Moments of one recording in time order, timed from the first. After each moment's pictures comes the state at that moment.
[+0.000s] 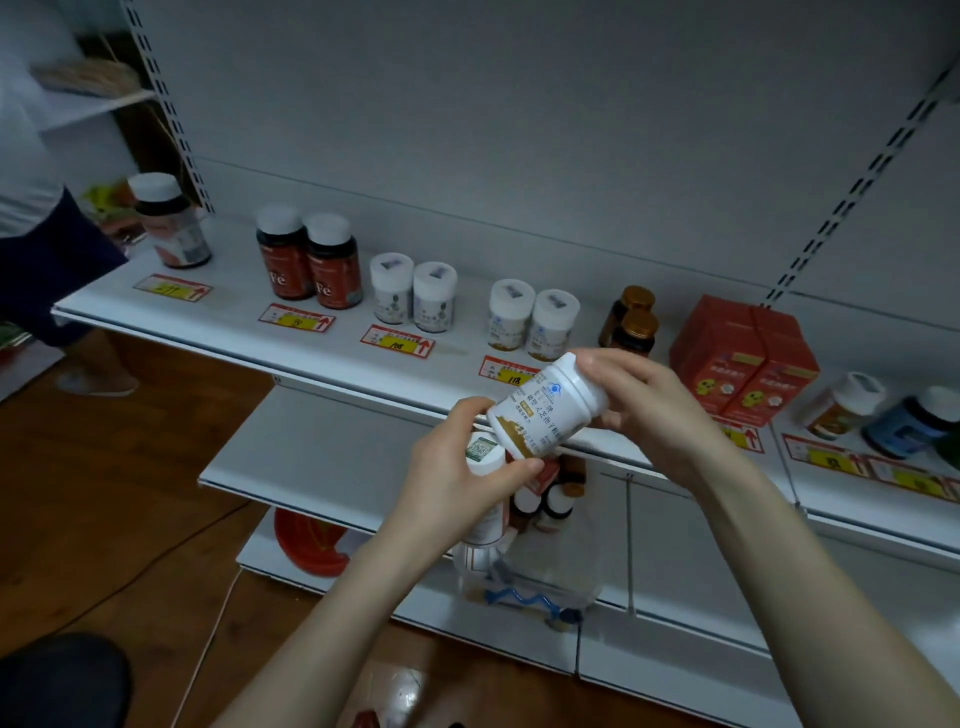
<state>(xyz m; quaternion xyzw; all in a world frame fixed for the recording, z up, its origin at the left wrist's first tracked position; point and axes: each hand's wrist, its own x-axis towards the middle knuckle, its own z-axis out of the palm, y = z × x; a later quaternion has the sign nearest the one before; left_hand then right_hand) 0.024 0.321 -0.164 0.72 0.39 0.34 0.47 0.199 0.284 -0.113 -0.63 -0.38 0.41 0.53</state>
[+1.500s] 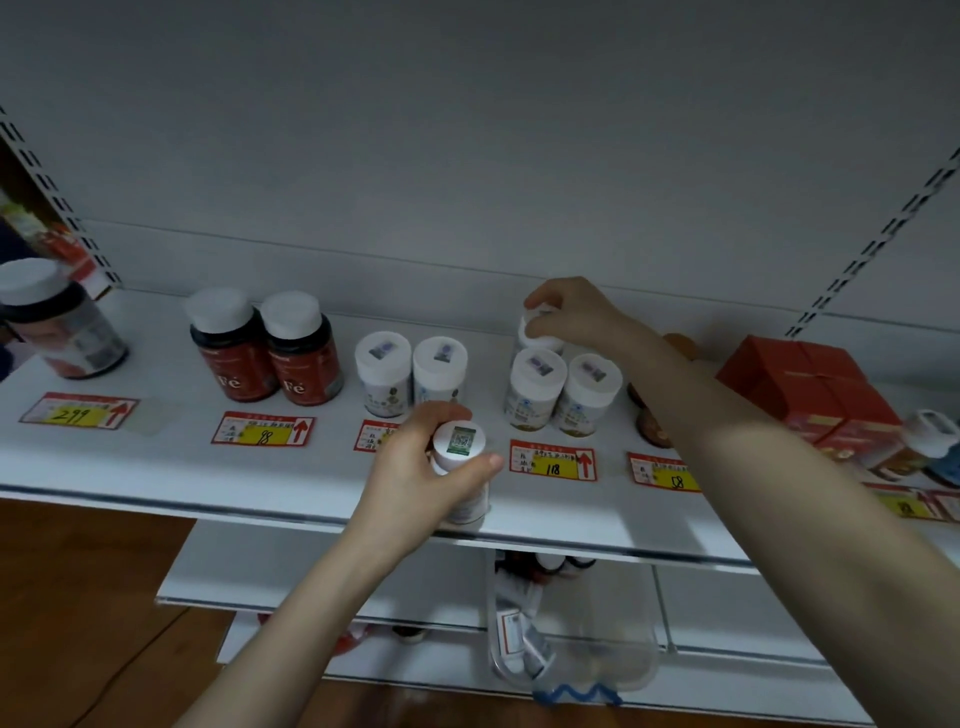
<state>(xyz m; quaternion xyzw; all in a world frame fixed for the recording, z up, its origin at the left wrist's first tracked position) 0.024 0.488 -0.160 0.72 0.34 0.30 0.52 0.270 0.522 -0.125 -0.79 -0.50 0.21 0.28</state>
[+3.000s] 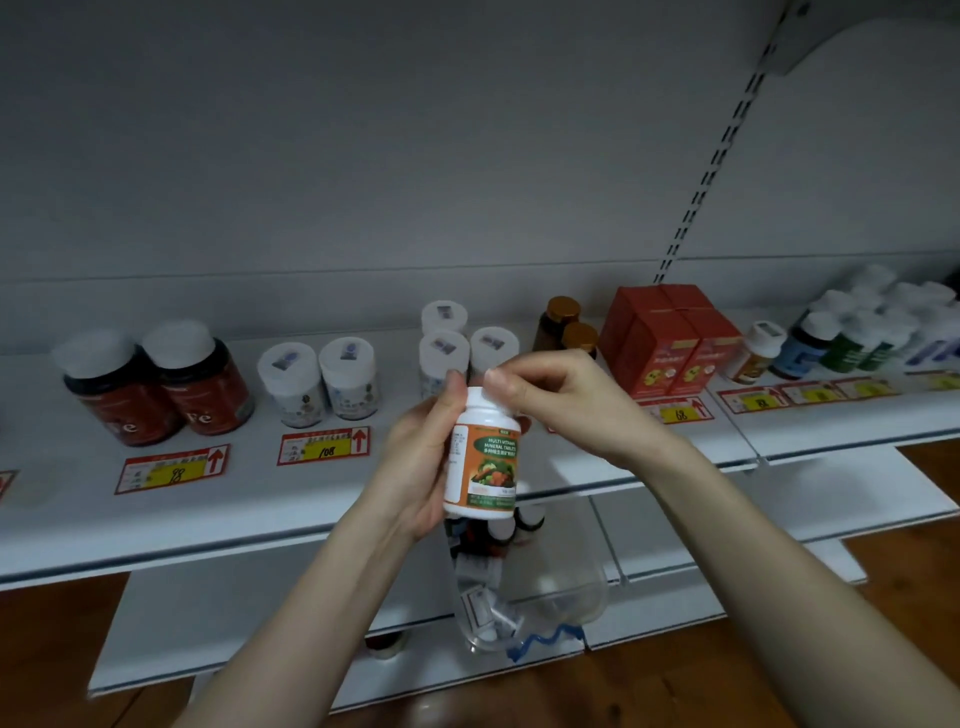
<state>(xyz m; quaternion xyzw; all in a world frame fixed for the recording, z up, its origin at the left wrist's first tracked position) 0.071 0.445 -0.137 0.42 0.20 0.19 0.87 0.175 0.354 -0.089 -0.67 -0.47 0.29 0.50</state>
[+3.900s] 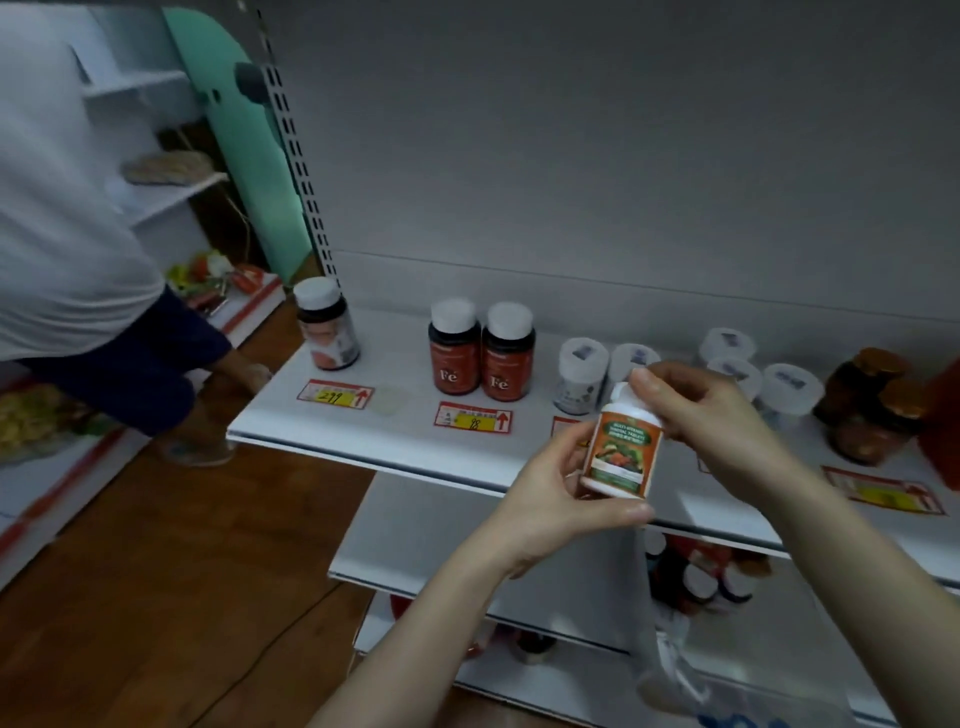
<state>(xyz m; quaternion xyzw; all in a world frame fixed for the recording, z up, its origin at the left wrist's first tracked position) -0.074 0.497 -0.162 0.62 0.23 0.22 0.71 0.076 0.454 -0.113 -0.64 -0.44 0.31 0.54</state>
